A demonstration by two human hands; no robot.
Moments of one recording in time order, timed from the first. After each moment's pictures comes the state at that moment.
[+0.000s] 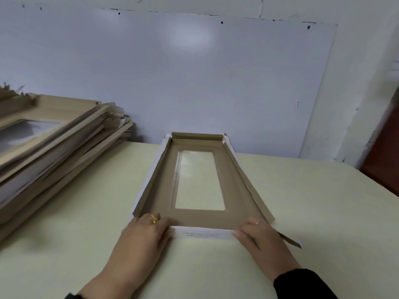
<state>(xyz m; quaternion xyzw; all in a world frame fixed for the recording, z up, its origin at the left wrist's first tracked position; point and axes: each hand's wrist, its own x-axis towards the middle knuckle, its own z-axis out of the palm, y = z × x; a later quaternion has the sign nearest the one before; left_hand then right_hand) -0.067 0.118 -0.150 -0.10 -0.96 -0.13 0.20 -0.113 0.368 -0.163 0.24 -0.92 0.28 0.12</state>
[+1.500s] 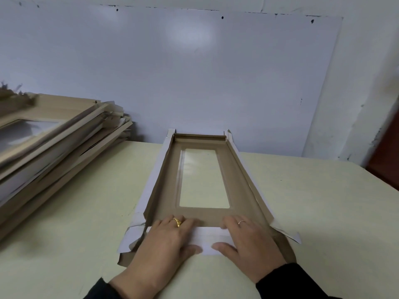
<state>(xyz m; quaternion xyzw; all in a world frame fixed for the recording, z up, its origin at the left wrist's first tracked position) -0.084 0.147 -0.158 -0.16 -0.97 -0.13 0.13 -0.115 0.337 -0.162 0.29 -0.90 0.05 0.32</state>
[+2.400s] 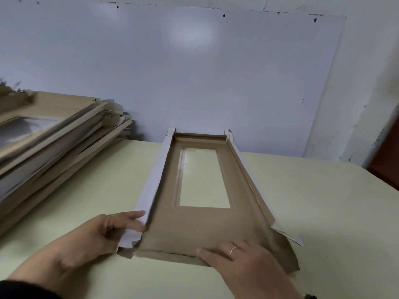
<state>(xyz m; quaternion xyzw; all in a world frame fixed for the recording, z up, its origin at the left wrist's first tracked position) -0.085 0.032 -0.147 -0.09 -0.84 -0.53 -0.09 -0.088 0.332 -0.163 0.41 -0.84 0.04 0.36</state>
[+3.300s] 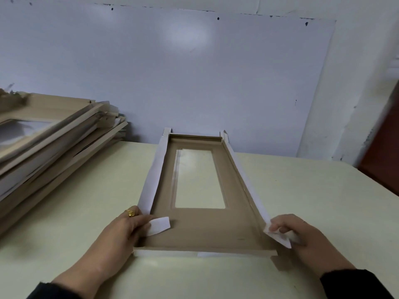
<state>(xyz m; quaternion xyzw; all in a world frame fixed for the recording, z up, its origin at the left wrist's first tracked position) -0.083 0.082 -0.157 -0.10 -0.93 -0.32 0.14 -0.122 0.442 -0.153 0.15 -0.90 0.40 0.06</state>
